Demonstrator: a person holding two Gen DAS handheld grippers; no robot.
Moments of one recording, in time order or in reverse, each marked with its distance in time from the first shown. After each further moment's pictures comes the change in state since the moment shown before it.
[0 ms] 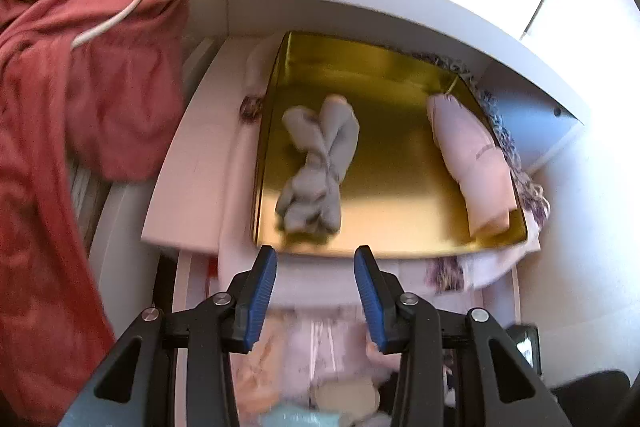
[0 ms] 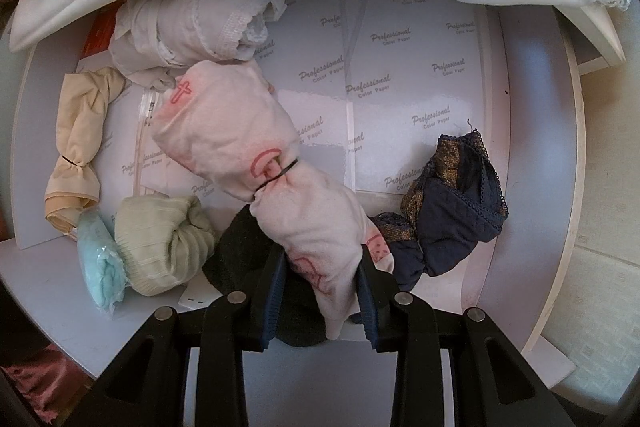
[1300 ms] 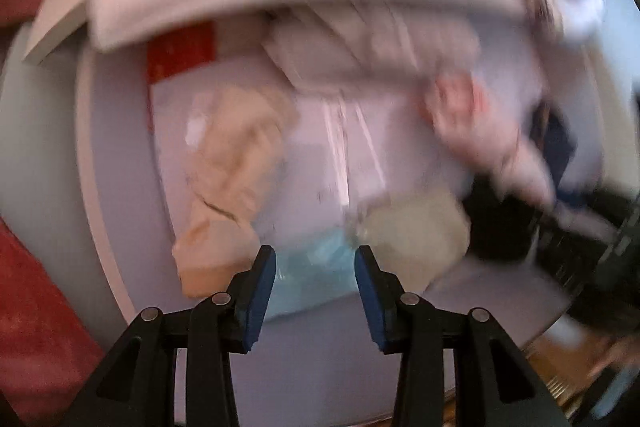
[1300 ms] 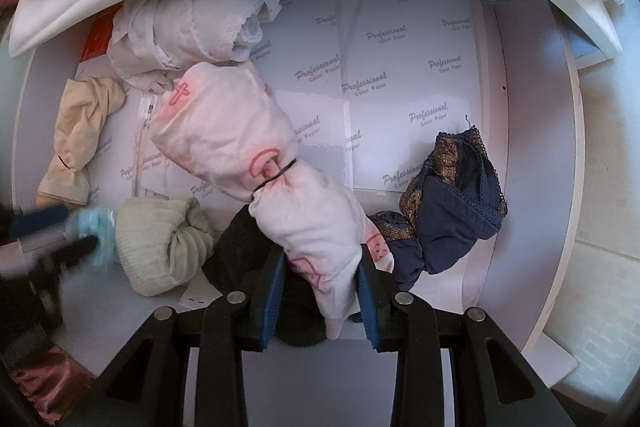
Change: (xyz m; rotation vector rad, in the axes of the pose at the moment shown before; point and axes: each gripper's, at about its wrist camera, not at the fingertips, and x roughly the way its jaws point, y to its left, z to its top) left arm 0.104 0.002 -0.119 0.163 0.566 0.028; right arm 0.000 -0.005 0.002 0.015 0.003 0.005
